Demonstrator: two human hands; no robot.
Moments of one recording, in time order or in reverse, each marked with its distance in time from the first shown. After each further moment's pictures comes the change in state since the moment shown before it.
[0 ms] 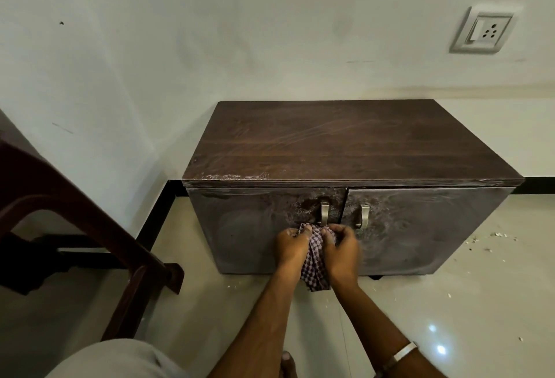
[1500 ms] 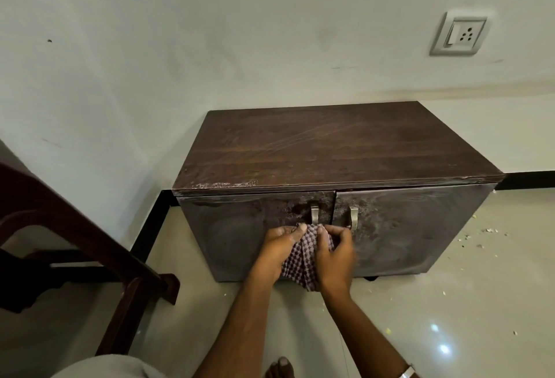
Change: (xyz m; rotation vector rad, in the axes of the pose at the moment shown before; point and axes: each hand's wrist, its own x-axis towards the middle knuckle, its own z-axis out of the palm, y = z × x) left_hand 0.002 0.016 -0.017 -0.094 -0.243 -0.011; right_hand -0.025 -0.026 -0.010 0.082 0.117 -0.113
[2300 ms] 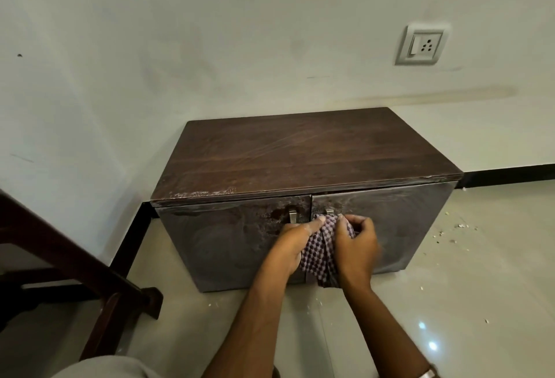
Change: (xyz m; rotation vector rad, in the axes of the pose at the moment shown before) left_hand -0.021 0.029 0.062 0.019 -0.166 -0.145; right_hand 0.034 -0.026 -0.061 -0.026 0.155 0.039
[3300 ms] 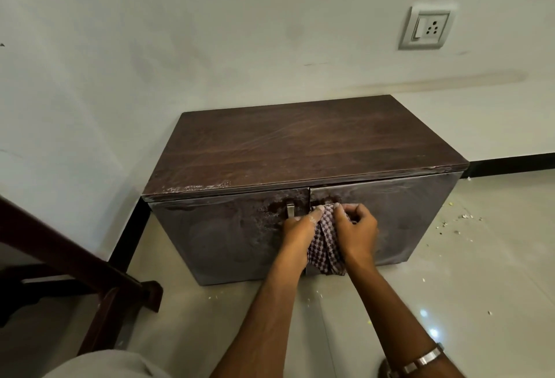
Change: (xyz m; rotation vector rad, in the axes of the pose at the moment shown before) left_hand 0.011 -0.008 0.018 -0.079 0.162 0.026; right_hand 0.026 0.008 0.006 -0.003 -0.093 0.065
